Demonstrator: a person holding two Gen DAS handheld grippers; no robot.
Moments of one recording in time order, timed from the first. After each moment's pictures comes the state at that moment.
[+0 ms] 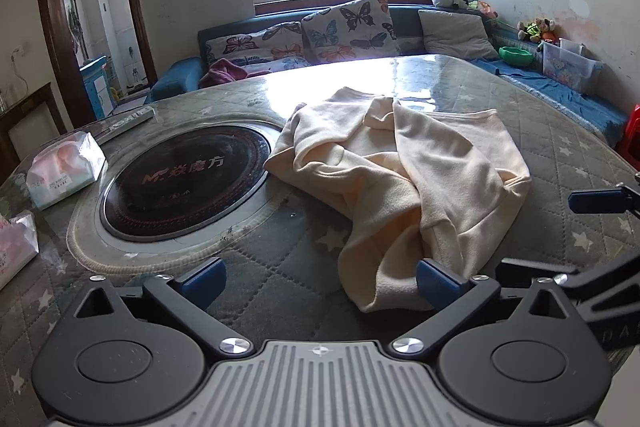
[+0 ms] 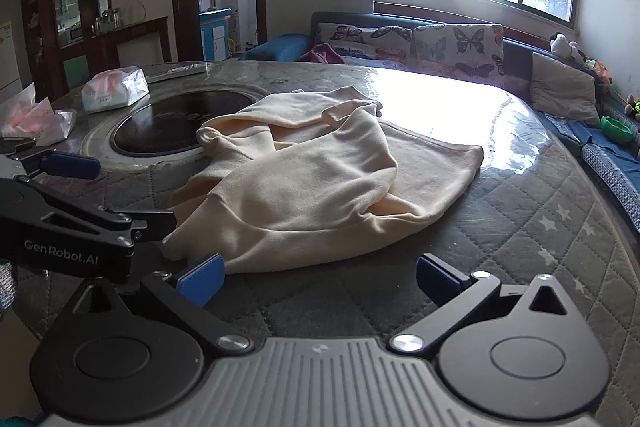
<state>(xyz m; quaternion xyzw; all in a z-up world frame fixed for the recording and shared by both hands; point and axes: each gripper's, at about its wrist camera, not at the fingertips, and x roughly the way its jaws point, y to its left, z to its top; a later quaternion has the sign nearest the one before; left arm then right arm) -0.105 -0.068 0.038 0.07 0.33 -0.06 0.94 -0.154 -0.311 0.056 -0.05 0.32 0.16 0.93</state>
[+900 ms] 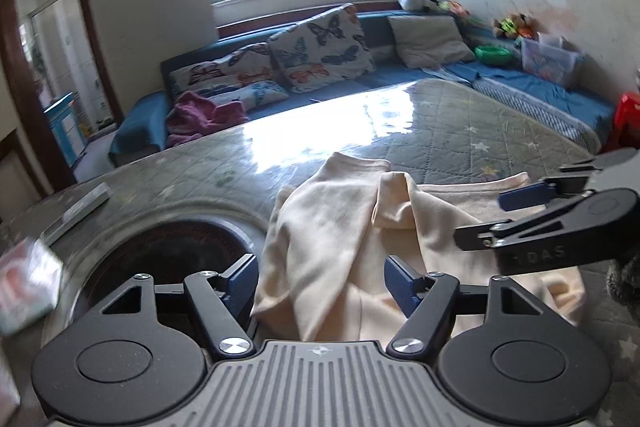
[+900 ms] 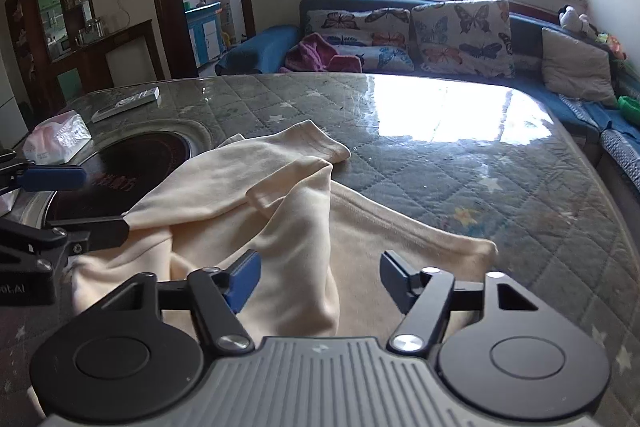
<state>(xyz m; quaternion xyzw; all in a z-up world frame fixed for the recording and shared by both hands) 0.038 -0.085 0.062 0.12 0.31 -0.11 0.94 0.022 -0.328 0.059 -0.02 0.36 0.17 0.92</state>
